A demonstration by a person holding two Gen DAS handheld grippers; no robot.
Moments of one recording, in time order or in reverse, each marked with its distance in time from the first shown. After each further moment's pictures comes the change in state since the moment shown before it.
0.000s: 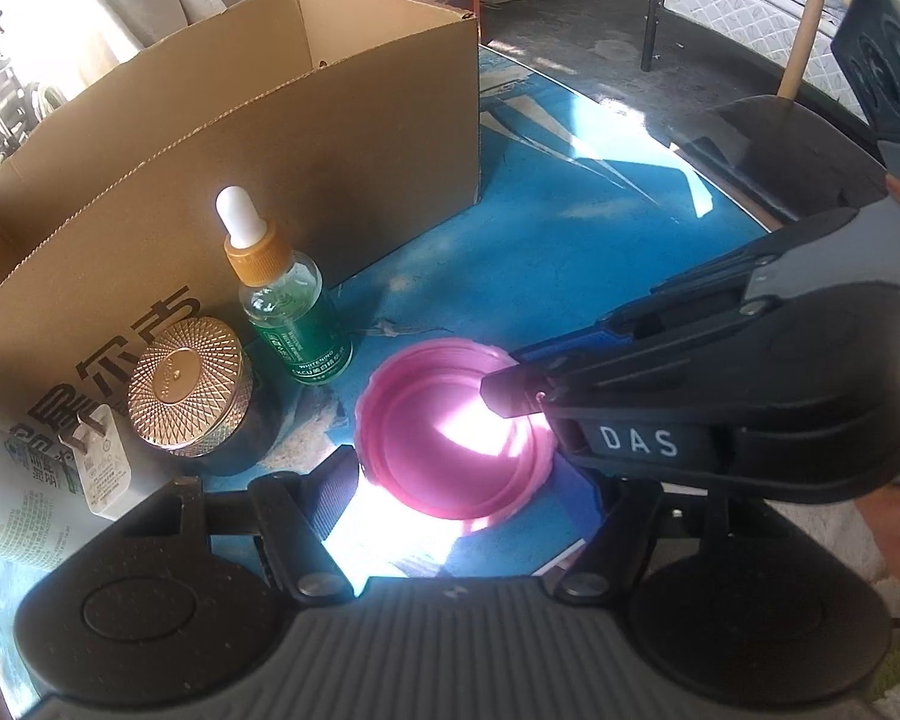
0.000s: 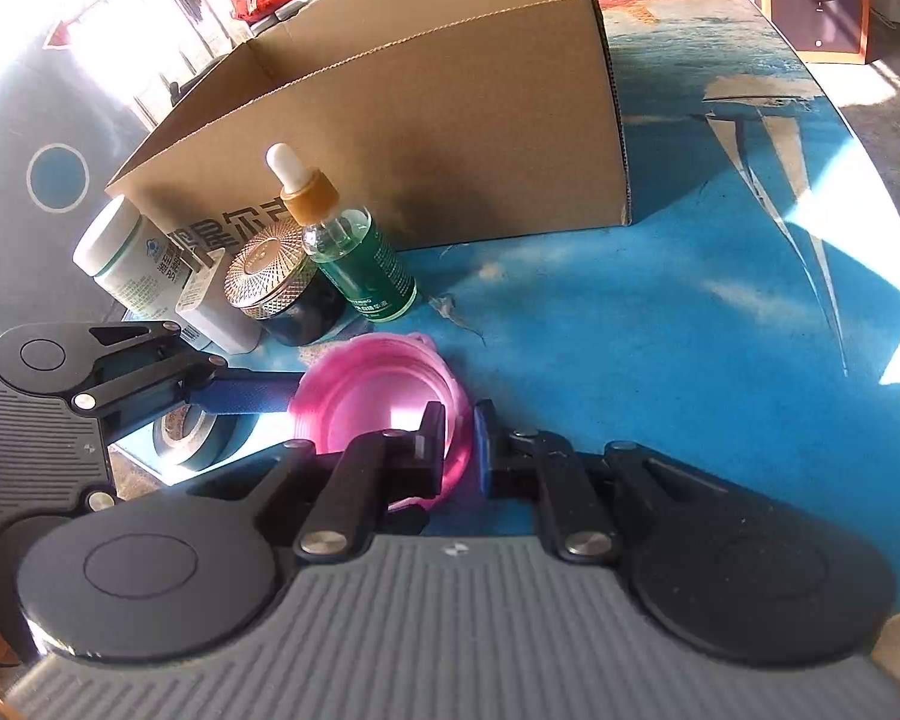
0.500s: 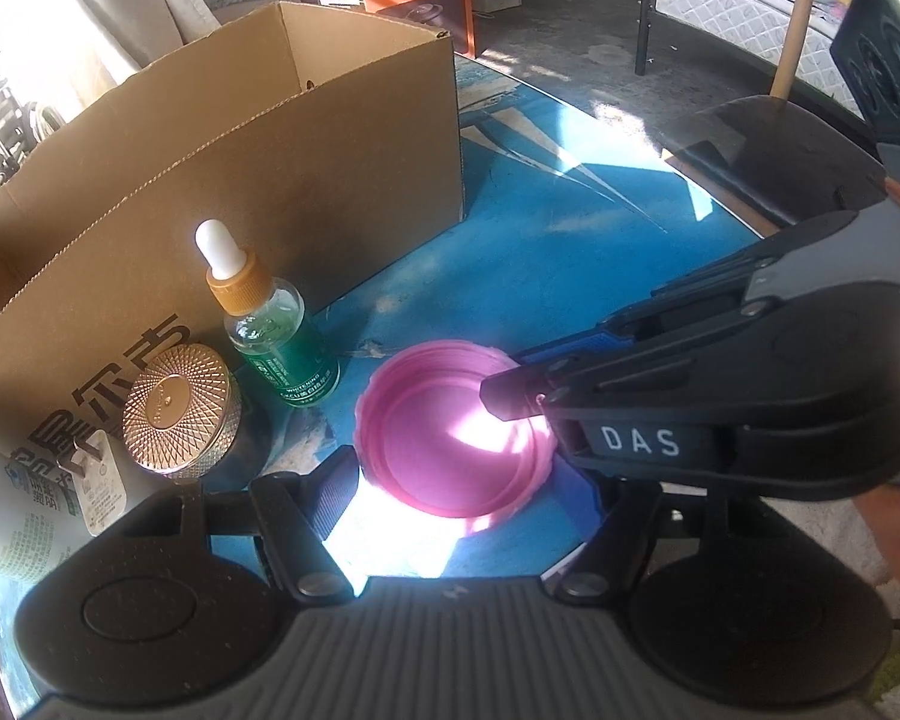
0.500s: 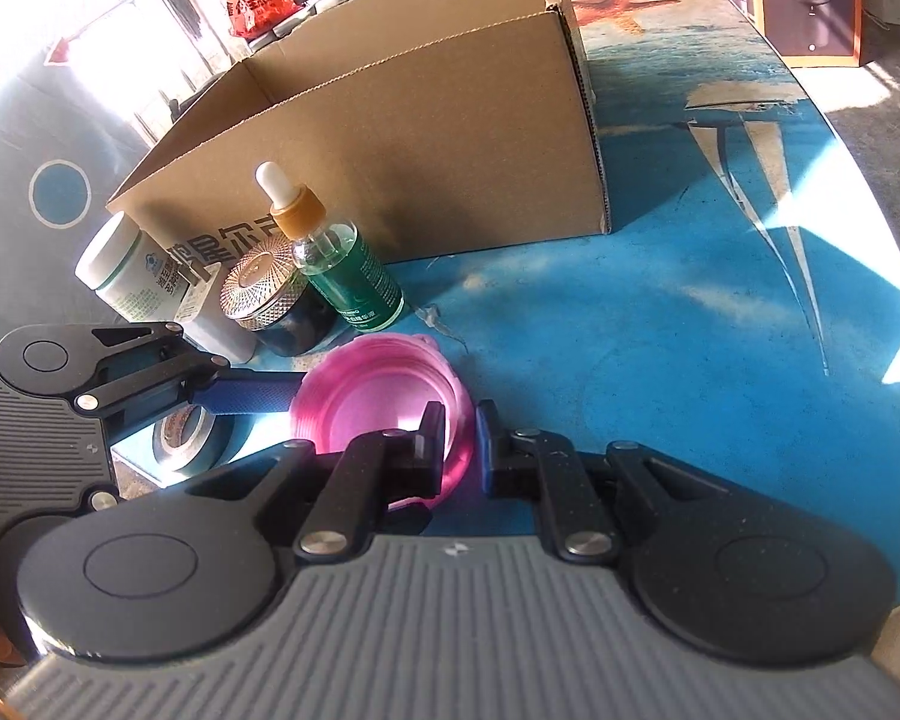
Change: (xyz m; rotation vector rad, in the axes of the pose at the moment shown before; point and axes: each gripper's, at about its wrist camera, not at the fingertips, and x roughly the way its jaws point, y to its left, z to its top) left arm -0.003 -0.006 0.003 0.027 -0.023 0.009; right arm -0.010 -0.009 -0.003 0.017 -0.032 0.006
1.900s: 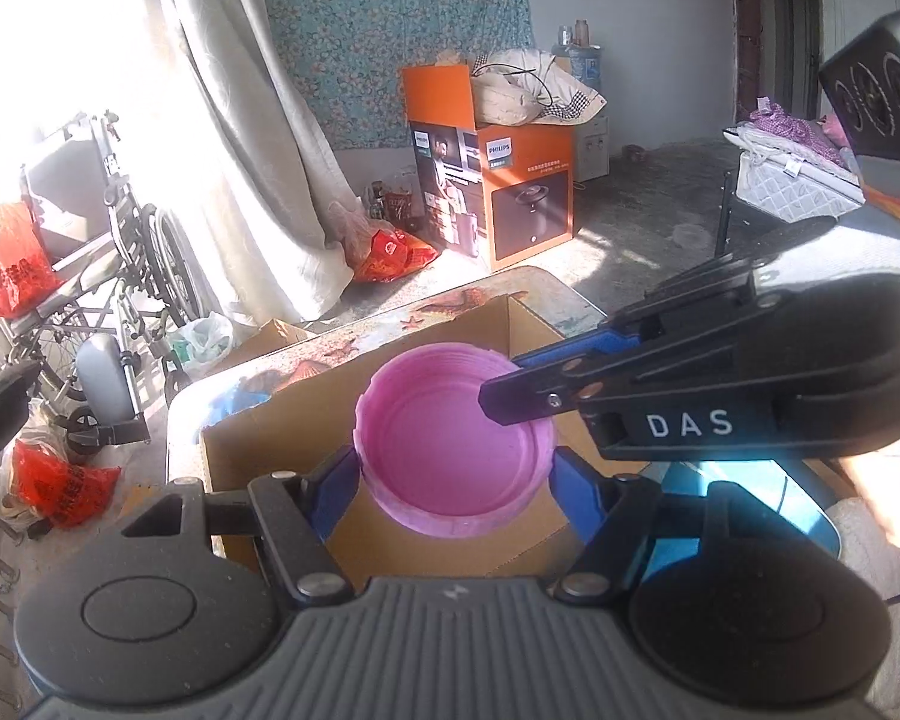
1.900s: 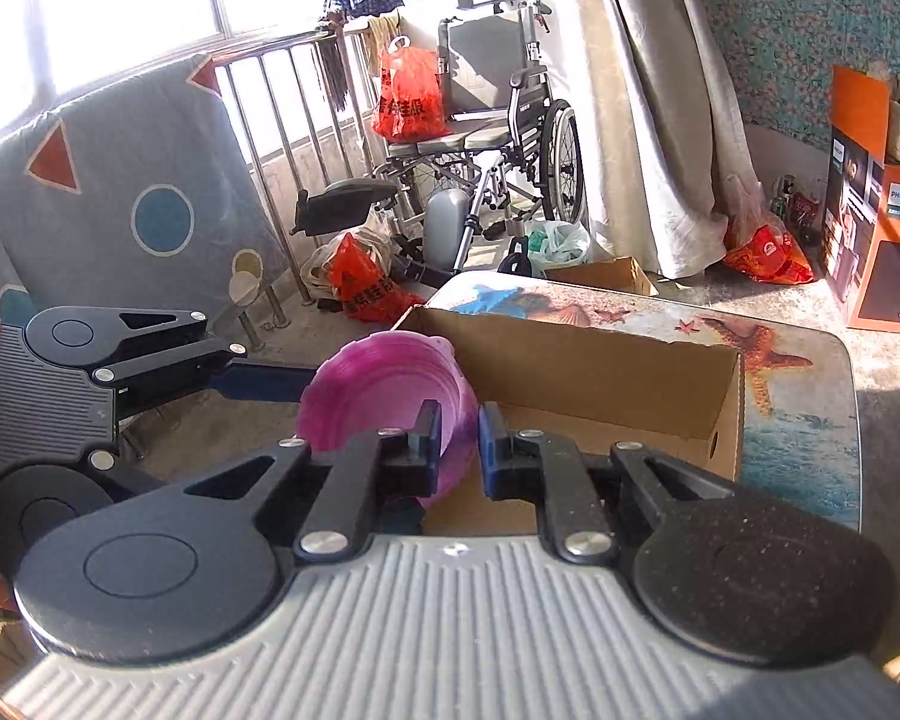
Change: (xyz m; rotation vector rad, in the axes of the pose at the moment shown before) left arm -0.129 0.128 0.088 -0.108 -0.279 0.117; right arm -0.077 0.125 0.195 -0.328 -0.179 0.109
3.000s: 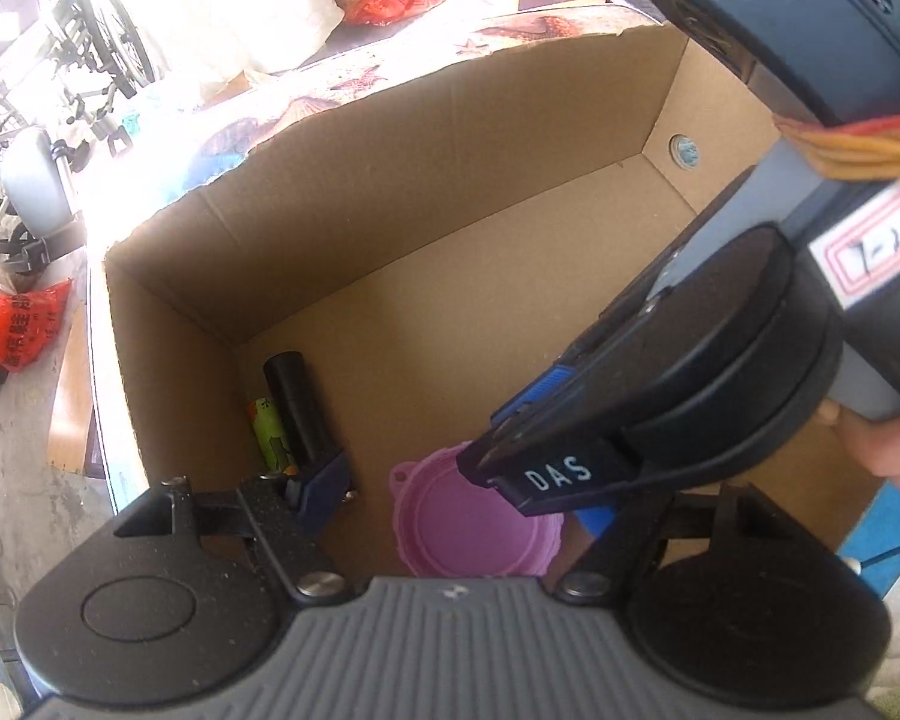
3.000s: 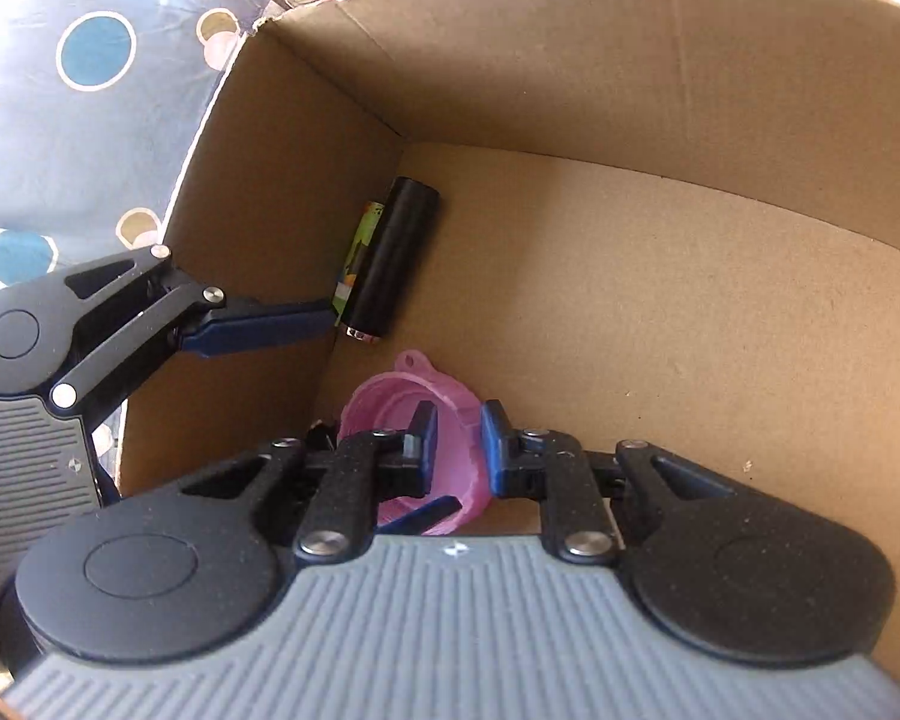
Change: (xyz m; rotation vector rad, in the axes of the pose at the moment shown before) left arm 0.156 0.093 -0.039 -0.052 0.503 -0.070; right arm 0.279 -0.045 -0.016 0.265 0.696 0.187
